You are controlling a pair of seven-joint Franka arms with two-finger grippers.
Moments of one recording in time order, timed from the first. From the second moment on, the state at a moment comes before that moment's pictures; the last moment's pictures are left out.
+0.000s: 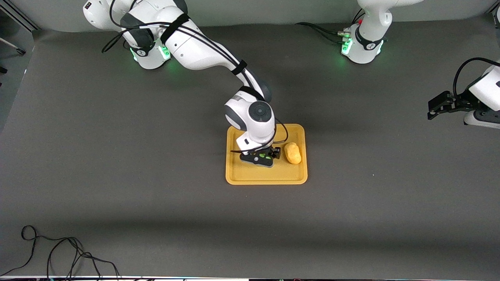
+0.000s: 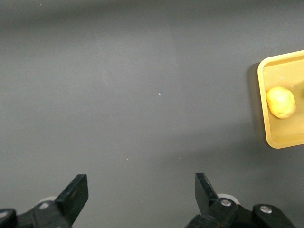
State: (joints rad) left arm 0.10 -0.06 -0.08 -1.78 -0.02 1.76 0.21; right arm 0.83 0.97 -0.07 -1.21 -0.04 2.27 1.11
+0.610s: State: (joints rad) left arm 0.10 -0.06 -0.08 -1.78 -0.01 1.76 0.21; right arm 0.81 0.58 -0.07 -1.14 -0.04 1.72 1.09
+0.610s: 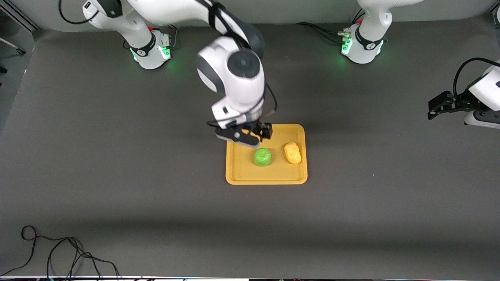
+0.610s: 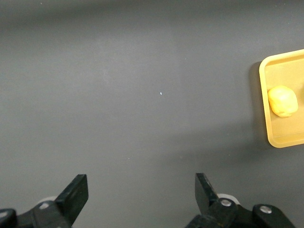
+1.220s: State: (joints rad) left arm 0.10 -0.06 -0.08 -1.79 -0.01 1.76 0.21; right arm 0.45 0.29 -0.07 -1.31 0.00 1.53 0.57
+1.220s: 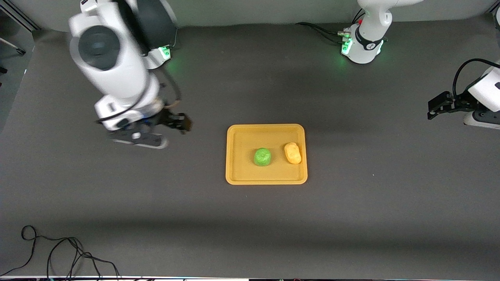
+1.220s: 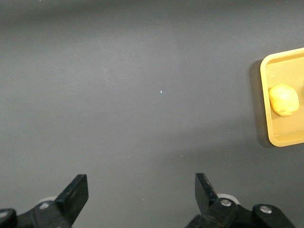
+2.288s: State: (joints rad) left arm 0.12 -0.06 -0.07 -1.79 -0.01 1.73 0.21; right arm -0.01 0.06 -0.04 -1.57 0.03 1.58 0.08
